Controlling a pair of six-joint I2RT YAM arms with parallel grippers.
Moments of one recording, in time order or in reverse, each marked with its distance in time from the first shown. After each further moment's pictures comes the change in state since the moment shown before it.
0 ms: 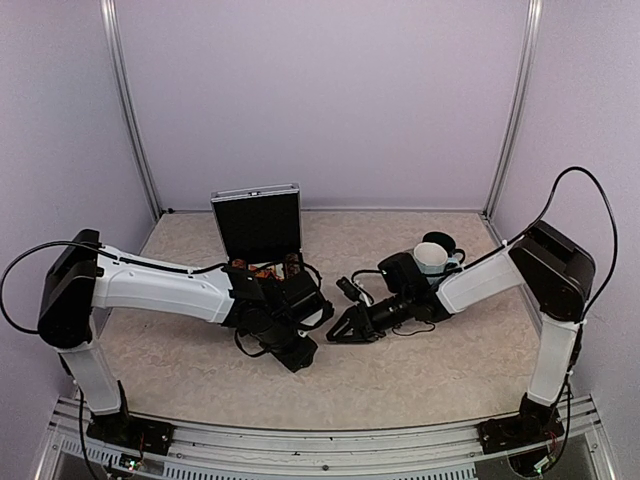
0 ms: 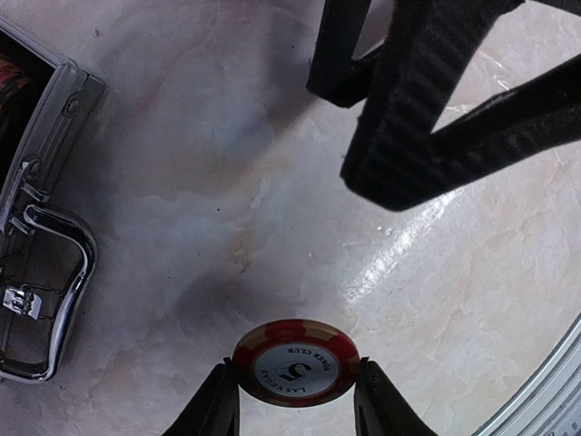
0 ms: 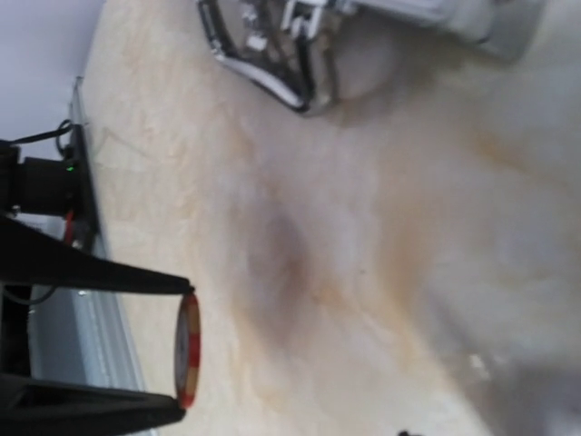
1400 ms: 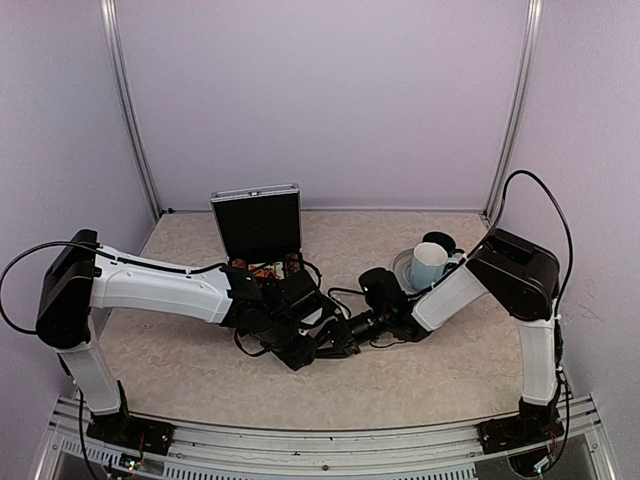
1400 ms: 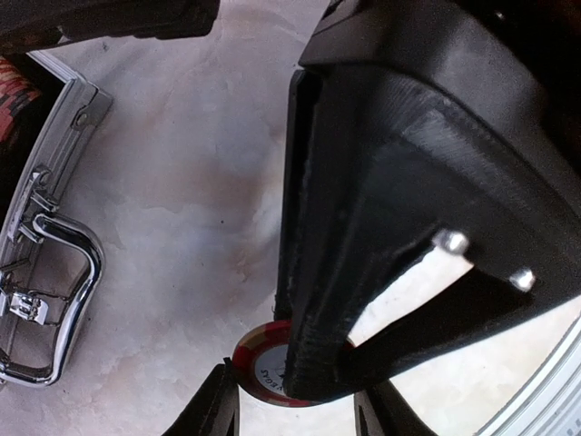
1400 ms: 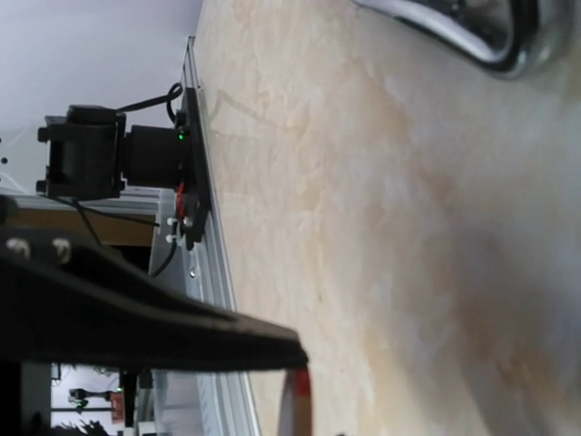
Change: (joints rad) left arm 0.000 -0.013 -0.007 0.025 -0.009 -0.010; right arm 0.099 0.200 0.040 0.386 -0.168 0.313
